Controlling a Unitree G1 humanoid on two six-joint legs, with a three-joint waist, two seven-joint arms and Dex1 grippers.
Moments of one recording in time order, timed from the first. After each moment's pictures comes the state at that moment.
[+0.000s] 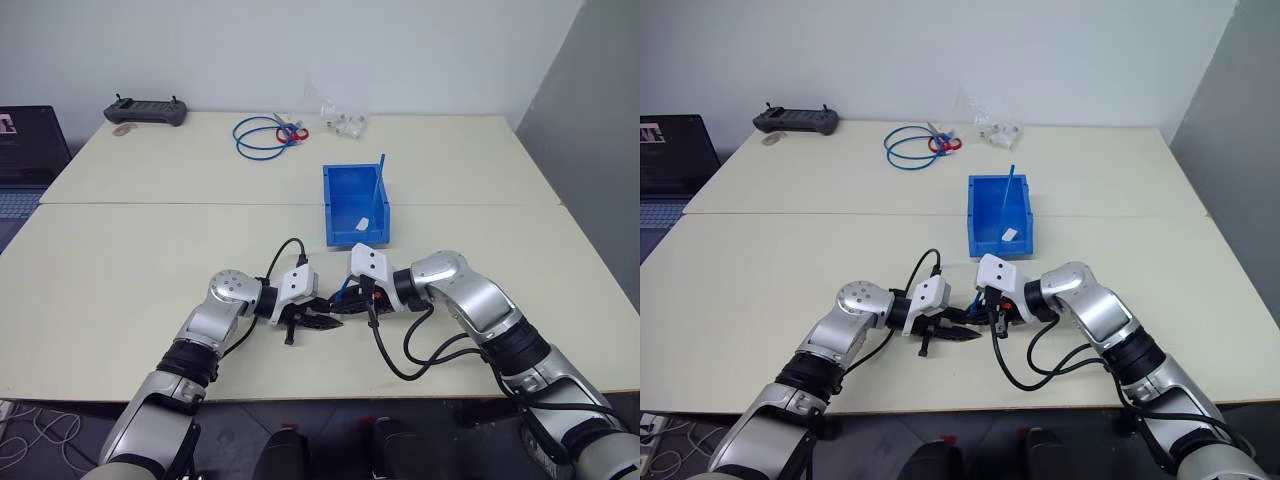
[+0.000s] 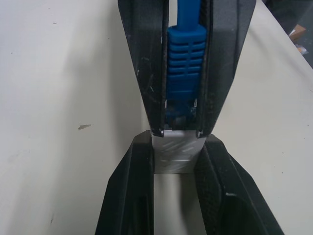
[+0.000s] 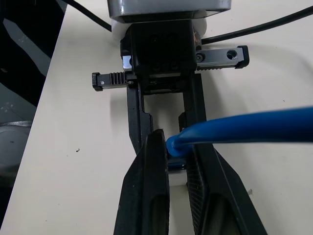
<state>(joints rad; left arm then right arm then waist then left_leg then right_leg) -0.54 0.46 -0.27 0.44 -0.11 0.00 -1.35 -0.66 -0.40 0.50 0.08 0.17 0.51 1.08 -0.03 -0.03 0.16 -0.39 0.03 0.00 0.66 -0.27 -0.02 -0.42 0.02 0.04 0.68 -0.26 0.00</state>
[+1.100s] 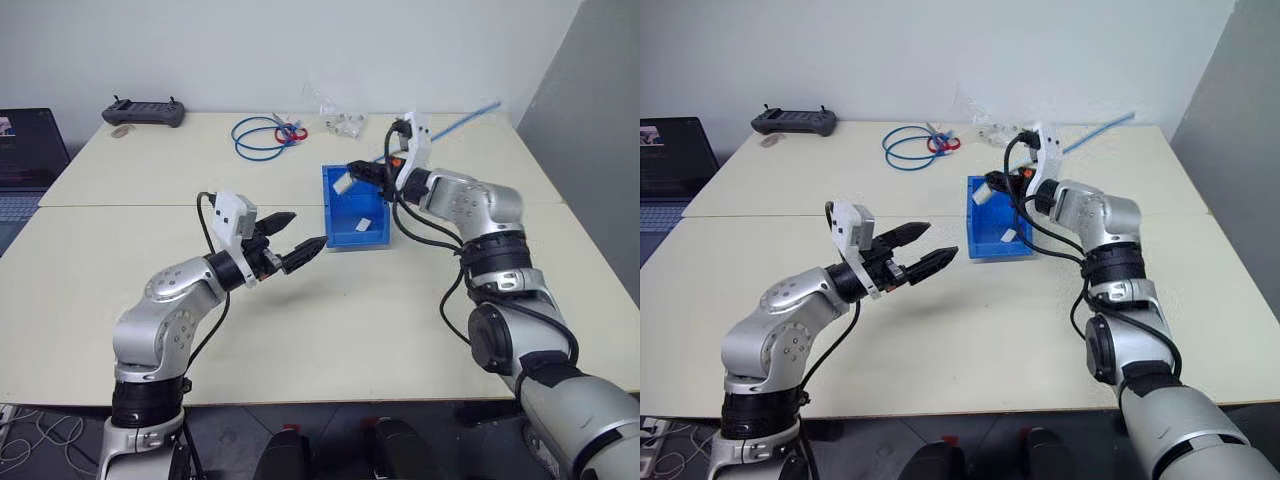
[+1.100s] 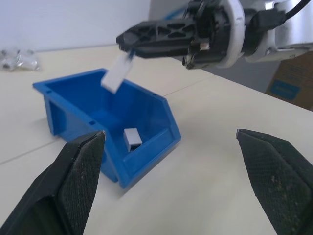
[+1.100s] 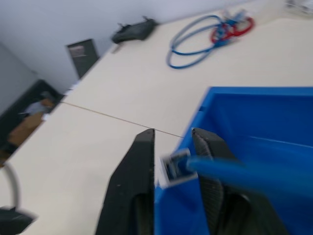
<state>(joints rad) -0.36 0.40 0.15 -0.30 -0.50 0.68 -0.69 -1.19 -0.15 -0.17 0.76 0.37 0.71 0.47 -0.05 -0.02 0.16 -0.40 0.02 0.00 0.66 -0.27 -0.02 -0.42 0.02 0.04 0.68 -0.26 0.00</state>
